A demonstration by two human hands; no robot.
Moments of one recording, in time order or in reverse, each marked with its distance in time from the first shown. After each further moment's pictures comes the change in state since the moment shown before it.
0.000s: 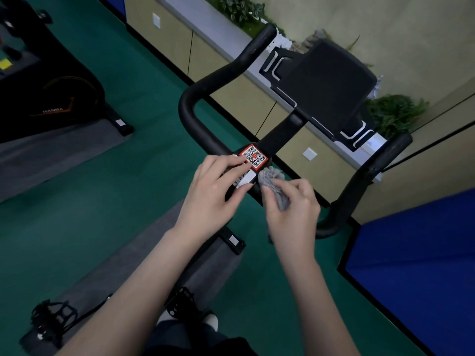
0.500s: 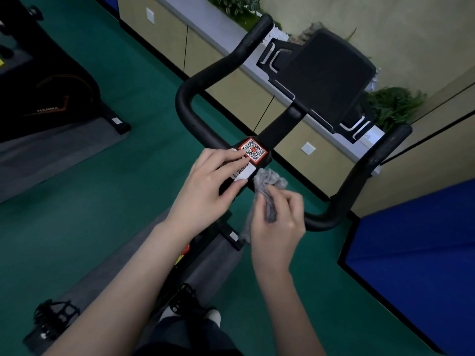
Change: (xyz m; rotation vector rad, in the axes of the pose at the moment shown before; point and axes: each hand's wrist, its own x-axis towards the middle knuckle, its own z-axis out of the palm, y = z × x) left_hand 0.002 -0.007 -0.011 -0.084 -0.082 0.027; right_hand -0.036 -0.004 0.028 0.041 0.295 -0.032
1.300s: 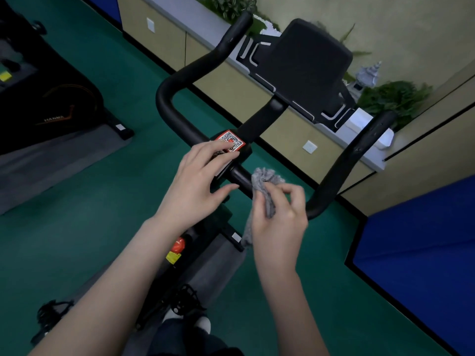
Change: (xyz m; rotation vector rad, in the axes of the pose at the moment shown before) left_hand 0.001 0.017 0.014 0.164 -0.116 -0.019; right_hand 0.013 0.013 -0.041 -0.031 -0.115 0.014
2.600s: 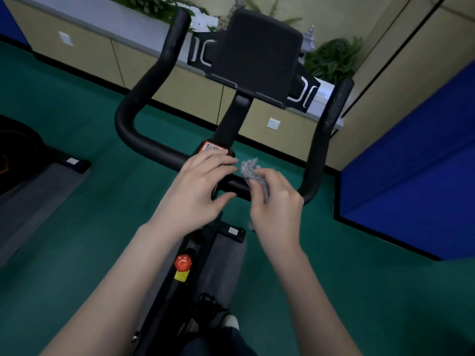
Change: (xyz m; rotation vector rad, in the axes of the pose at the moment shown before) left_hand 0.035 -0.020 -0.011 -0.062 -0.276 0.302; right_hand 0.017 -0.013 0.017 -0.103 0.004 0.129
